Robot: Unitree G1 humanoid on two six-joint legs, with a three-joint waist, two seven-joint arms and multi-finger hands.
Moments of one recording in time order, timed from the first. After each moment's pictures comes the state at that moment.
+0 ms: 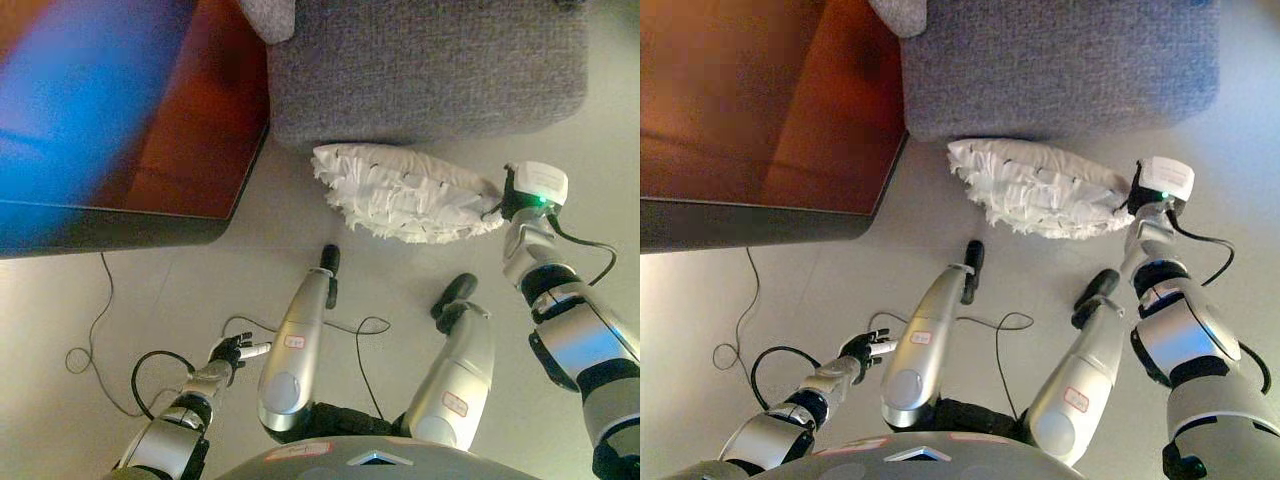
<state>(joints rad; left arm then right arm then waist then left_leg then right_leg) -0.21 0.26 -0.25 1.20 -0.28 0.06 0.02 -0.84 -0.59 0.61 1.19 -0.42 0.23 -0.33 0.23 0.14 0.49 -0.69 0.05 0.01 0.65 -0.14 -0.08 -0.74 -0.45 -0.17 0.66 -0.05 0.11</state>
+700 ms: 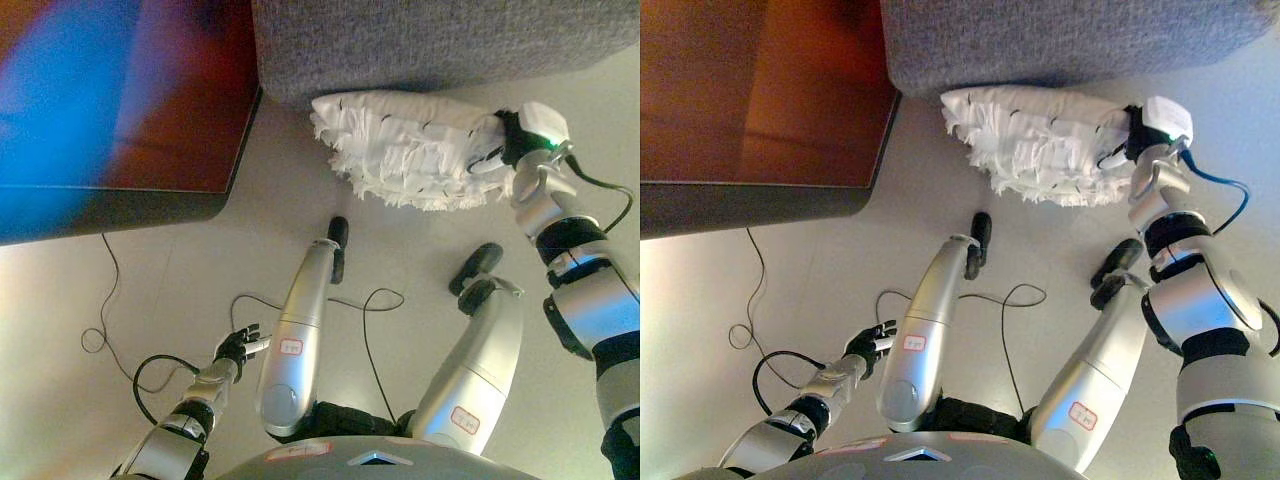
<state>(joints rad) -0.16 0.25 -0.30 1.12 -0.41 -0.03 0.02 -1.06 -0.65 0.66 1.13 -0.26 0.19 -0.17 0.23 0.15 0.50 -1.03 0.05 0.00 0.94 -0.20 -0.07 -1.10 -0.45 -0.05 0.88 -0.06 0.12</state>
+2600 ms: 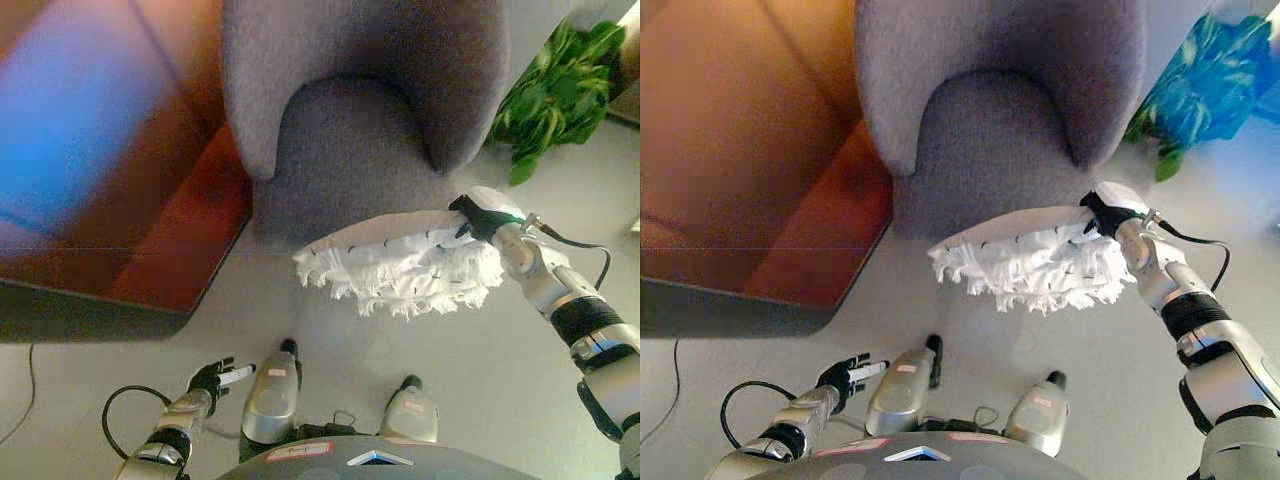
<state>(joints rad) -0.04 0.32 -0.16 1.13 -0.27 0.08 -0.01 -0.55 -0.80 0.55 0.63 -0.32 0.03 0.07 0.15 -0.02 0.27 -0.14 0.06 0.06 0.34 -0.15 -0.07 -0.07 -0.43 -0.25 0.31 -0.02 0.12</state>
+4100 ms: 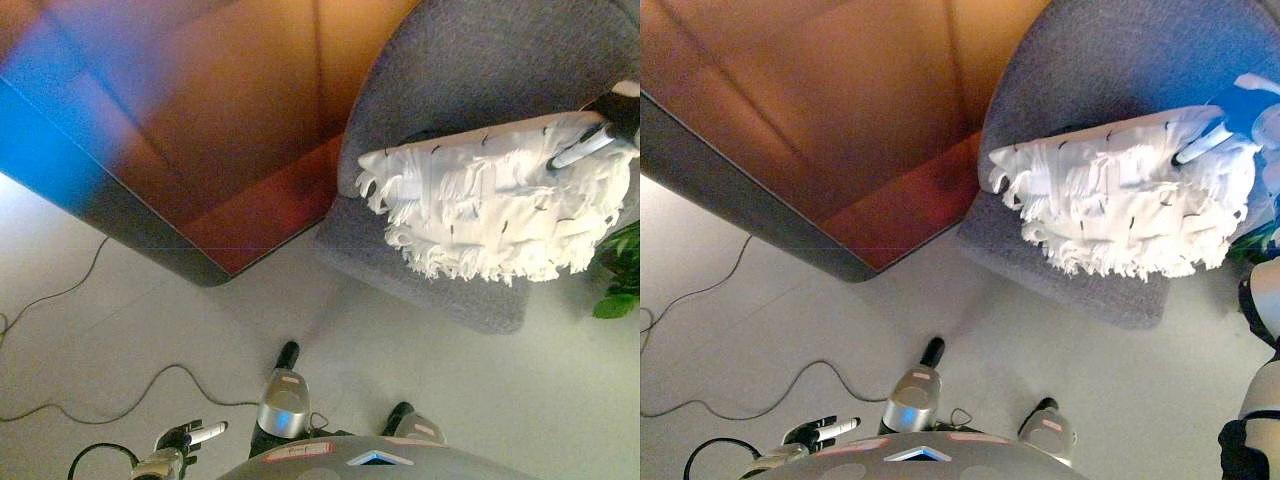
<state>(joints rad) 0.10 0.34 -0.01 1.23 -0.17 0.07 -0.01 -1.25 -1.00 0.74 1.22 -0.18 0.05 0.33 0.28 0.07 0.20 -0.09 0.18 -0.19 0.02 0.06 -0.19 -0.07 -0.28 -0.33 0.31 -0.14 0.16</state>
